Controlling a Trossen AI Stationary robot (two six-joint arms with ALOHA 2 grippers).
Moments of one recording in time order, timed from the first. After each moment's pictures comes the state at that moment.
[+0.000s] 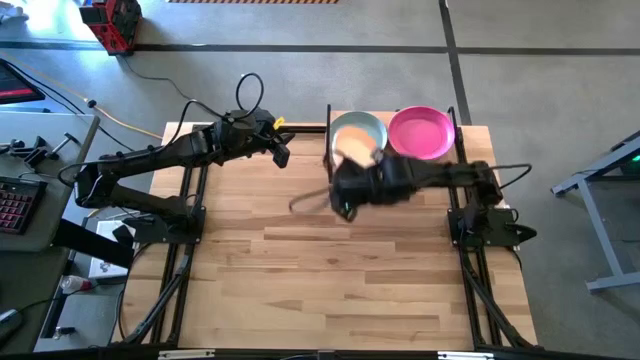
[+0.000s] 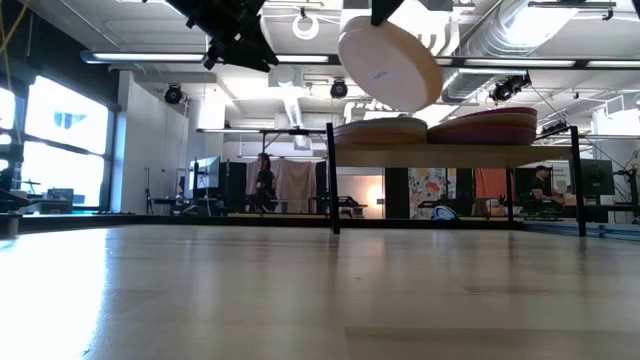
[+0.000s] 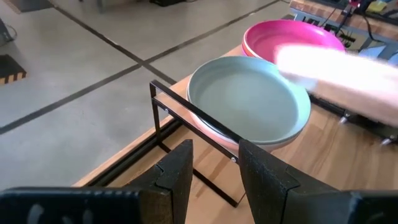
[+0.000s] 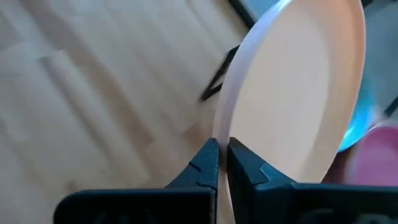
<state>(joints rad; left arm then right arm) 0.37 1.20 1.06 -0.27 -0.25 -0.22 0.16 1.90 2.20 -1.57 0.55 0.66</state>
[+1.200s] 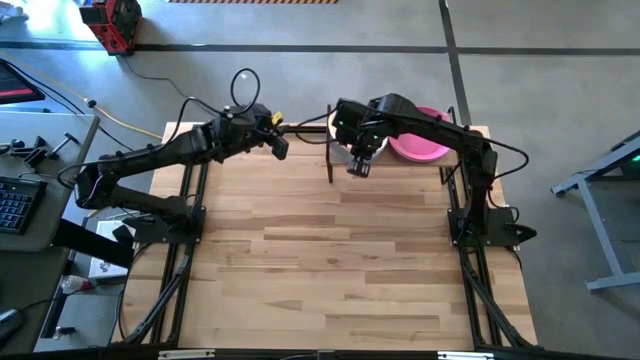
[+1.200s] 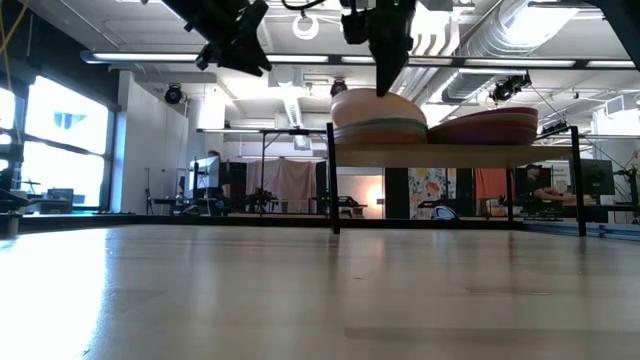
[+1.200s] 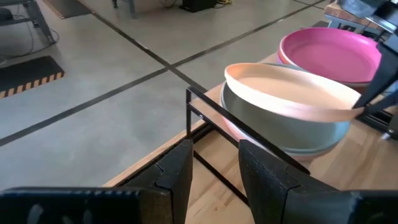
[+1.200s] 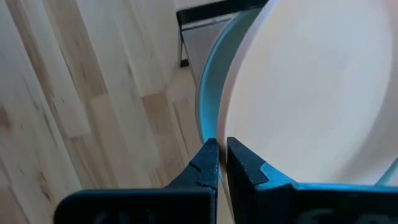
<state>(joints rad) 0.41 1.20 1.06 -0.27 -0.33 -0.21 -0.33 1.90 2.07 -1.46 0.11 -0.09</state>
